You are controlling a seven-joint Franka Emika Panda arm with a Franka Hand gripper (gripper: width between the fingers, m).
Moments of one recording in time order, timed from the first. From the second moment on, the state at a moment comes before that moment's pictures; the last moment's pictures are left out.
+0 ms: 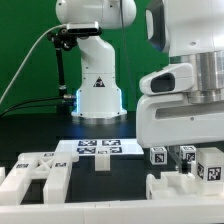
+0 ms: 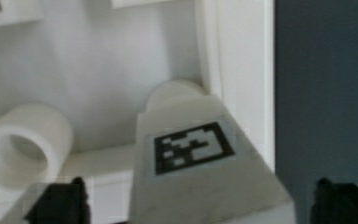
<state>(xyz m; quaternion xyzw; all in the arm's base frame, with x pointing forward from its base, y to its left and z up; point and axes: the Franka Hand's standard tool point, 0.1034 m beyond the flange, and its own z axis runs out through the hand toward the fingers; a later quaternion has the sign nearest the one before) 0.654 0.119 0.065 -0.99 0.08 -0.03 0.05</state>
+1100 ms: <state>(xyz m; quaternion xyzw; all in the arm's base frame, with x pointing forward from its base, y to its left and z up) 0.653 0.118 0.065 -0.75 0.66 0.01 0.06</state>
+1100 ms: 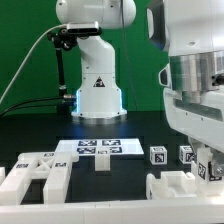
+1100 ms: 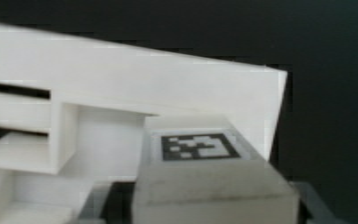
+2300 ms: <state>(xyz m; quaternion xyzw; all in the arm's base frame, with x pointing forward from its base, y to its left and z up) 0.659 0.121 0.065 -1.00 -0.03 -0.06 0.02</state>
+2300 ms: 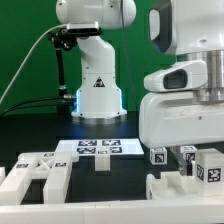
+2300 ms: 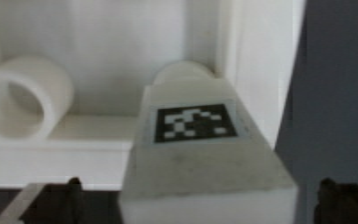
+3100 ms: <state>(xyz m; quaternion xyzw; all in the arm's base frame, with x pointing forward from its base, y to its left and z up) 0.660 0.118 0.065 -1.00 0.05 -0.06 0.03</state>
